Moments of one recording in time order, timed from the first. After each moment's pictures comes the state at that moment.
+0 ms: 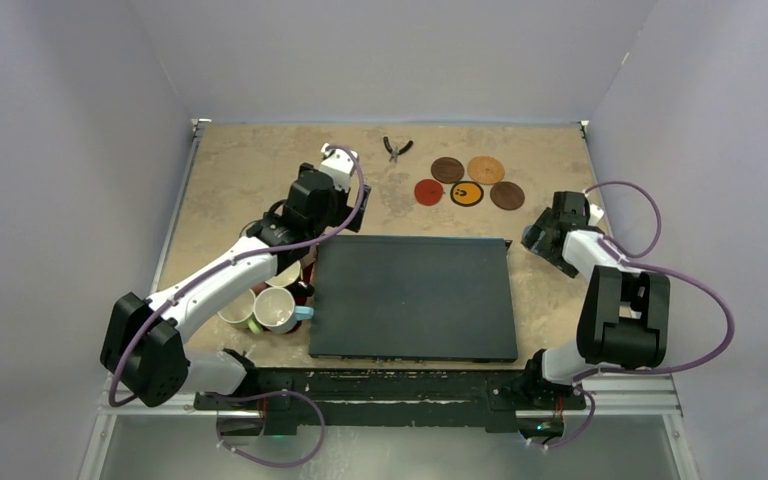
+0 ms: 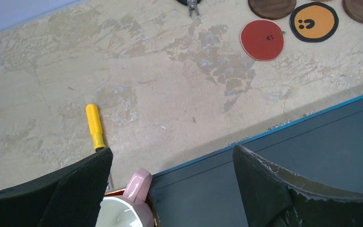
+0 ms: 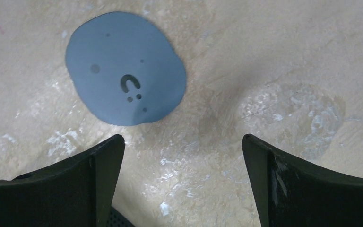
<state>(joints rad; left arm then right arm) -0.61 1.34 1.00 -0.11 -0.27 -0.04 -0.16 1.50 0.80 -0.34 0.29 0.52</state>
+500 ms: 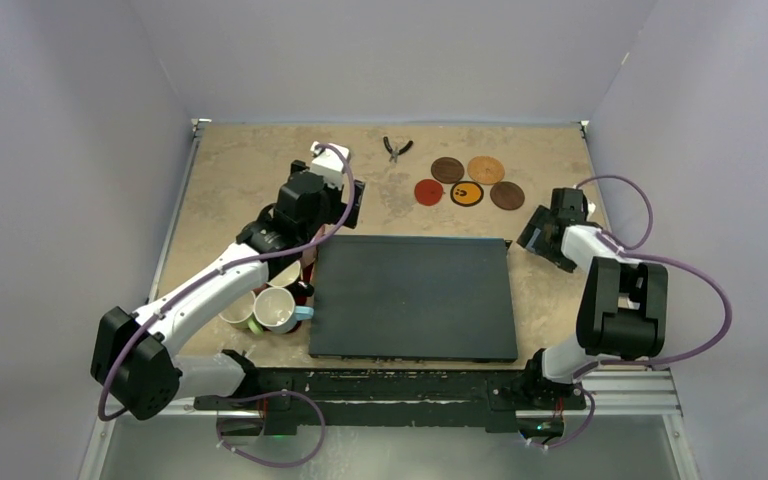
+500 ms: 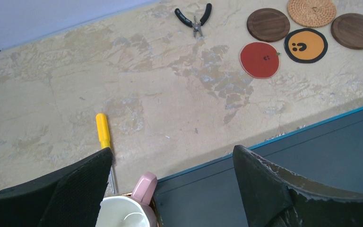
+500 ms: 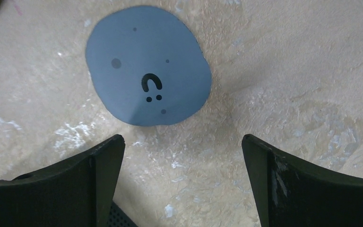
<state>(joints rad) -0.61 1.27 0.98 -0.09 -0.29 -0.04 -0.16 1.52 0.84 -0.33 0.19 0.43</state>
